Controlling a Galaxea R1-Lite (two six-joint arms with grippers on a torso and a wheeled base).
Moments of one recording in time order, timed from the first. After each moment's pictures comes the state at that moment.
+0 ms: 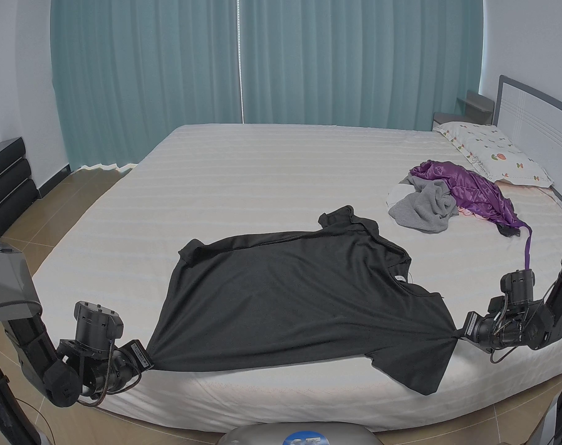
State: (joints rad) left arm -0.23 1.95 -0.18 -0.91 0.16 -0.80; right arm -0.05 2.05 -0.36 -0.79 0.21 0.50
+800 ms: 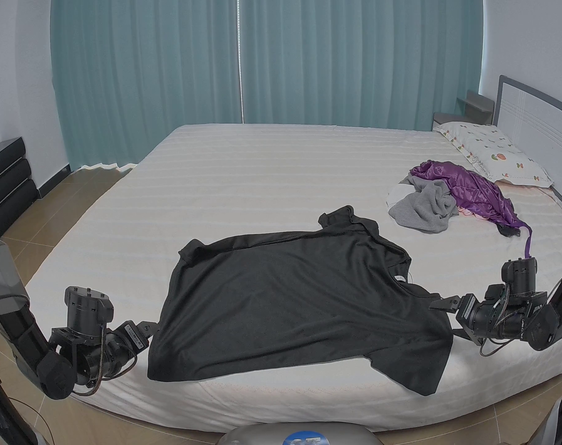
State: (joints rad) left arm -0.21 1.90 -0.22 -0.93 0.15 -0.81; right arm 0.03 1.95 -0.36 -0.85 0.30 0.73
